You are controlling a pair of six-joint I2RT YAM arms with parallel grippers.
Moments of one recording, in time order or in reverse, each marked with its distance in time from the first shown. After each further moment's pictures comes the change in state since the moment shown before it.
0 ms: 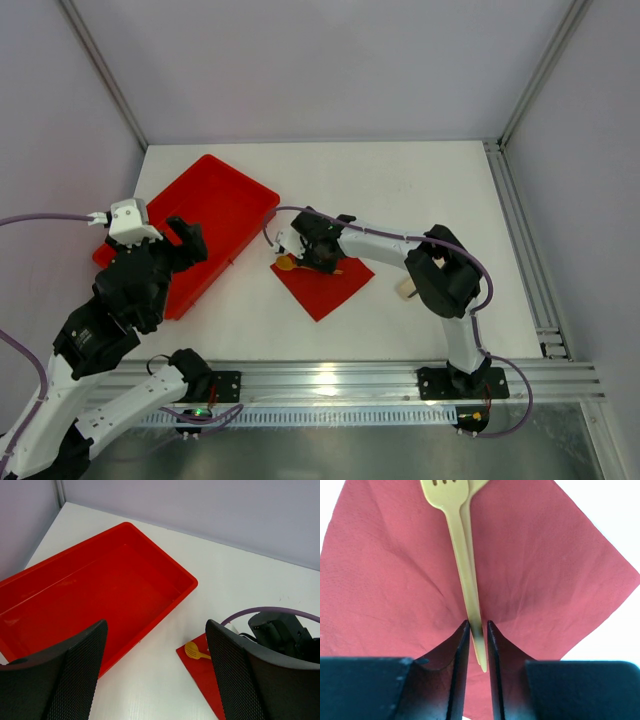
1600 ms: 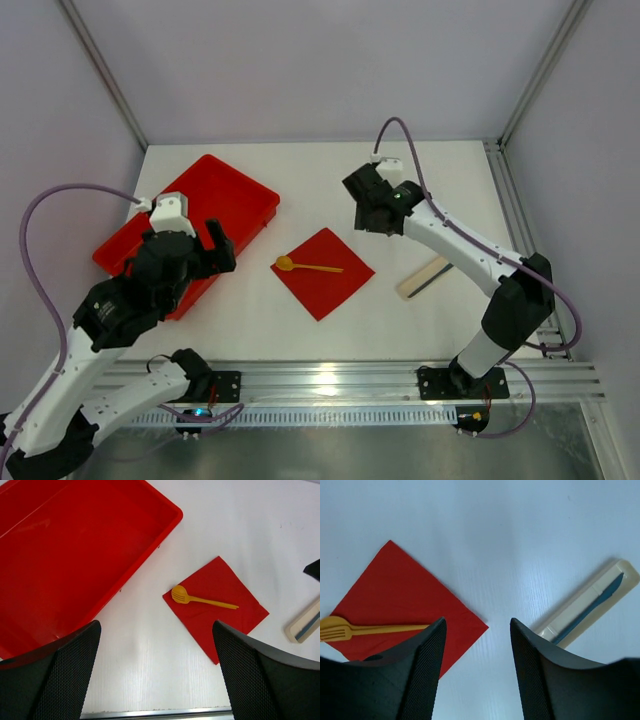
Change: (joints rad) left arm 0.000 0.151 0.062 -0.213 0.211 -0.158; right arm -0.153 -0.403 0.017 -0.262 0.549 1.099
